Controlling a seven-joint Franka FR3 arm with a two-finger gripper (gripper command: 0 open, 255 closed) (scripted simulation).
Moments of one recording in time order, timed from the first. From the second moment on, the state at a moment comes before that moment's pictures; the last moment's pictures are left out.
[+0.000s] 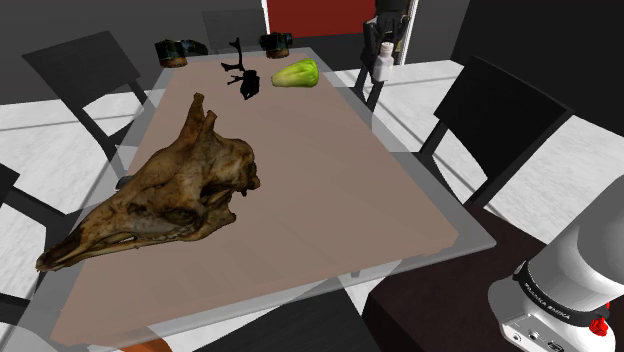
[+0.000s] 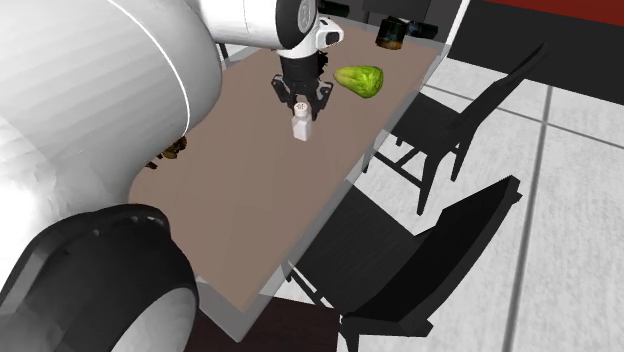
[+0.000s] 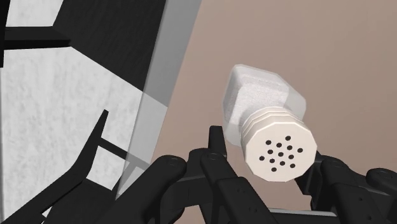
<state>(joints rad) -0.07 0.02 -0.06 -1.70 -0.03 1.81 0.01</state>
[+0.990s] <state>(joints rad) -0.08 0.07 -0.06 -1.43 -0.03 1.59 0.00</state>
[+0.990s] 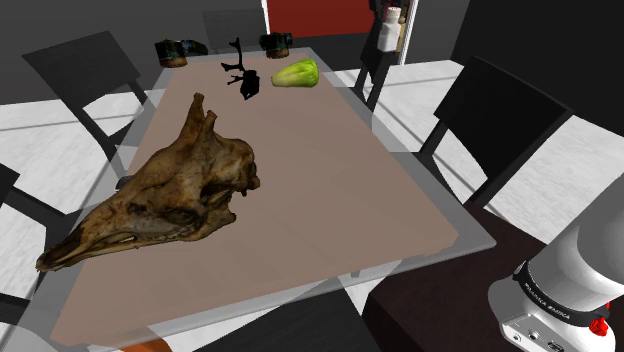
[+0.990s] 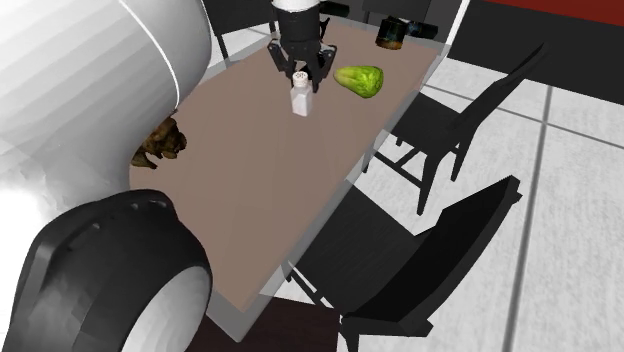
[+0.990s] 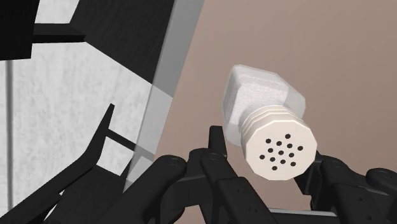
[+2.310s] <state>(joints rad) 0.03 -0.03 0.03 -1.40 -0.05 1.45 0.19</state>
